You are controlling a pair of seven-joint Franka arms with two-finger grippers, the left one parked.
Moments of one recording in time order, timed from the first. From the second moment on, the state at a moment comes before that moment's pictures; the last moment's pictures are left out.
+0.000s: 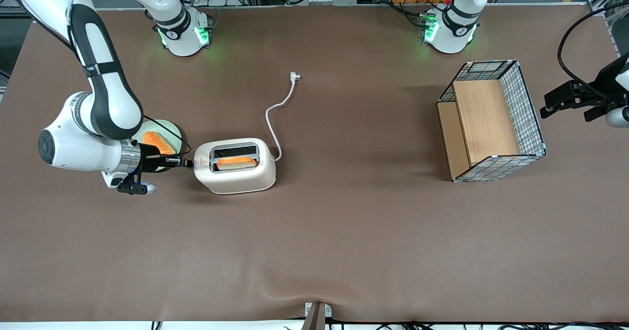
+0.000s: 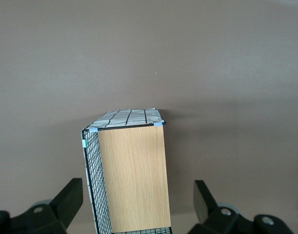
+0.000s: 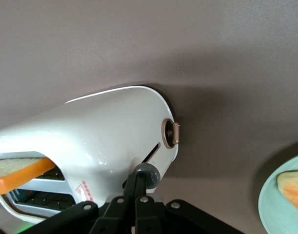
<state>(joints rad) 0.08 0.36 -0.01 -1.91 0.53 2.04 -0.12</state>
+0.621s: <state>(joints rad) 0.08 0.39 -0.01 -1.91 0.53 2.07 -0.15</state>
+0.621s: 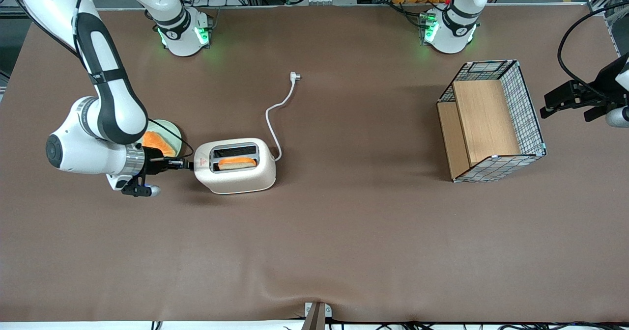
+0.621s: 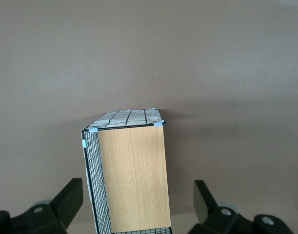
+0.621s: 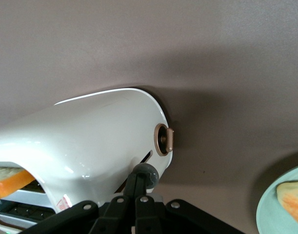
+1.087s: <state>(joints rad) 0.08 0.41 -0.01 -1.91 0.53 2.07 -0.17</state>
